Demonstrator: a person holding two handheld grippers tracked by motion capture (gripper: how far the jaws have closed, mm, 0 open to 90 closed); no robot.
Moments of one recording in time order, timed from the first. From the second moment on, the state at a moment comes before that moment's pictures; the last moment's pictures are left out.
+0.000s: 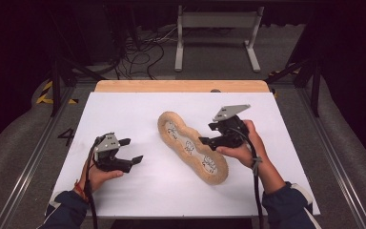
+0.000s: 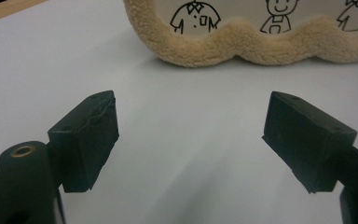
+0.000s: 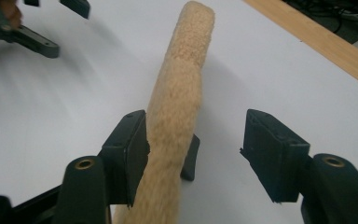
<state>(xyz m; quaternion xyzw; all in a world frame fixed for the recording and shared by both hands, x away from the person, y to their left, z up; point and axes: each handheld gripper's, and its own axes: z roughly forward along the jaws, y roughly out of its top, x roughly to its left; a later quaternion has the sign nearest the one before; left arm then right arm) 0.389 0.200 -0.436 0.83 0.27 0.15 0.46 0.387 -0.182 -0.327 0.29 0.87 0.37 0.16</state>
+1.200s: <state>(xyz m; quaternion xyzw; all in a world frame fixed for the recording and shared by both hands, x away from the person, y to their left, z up) 0.475 0.130 -0.459 0.84 0.29 0.12 0.45 0.285 -0.224 -0.427 0.37 0.81 0.43 0.16</state>
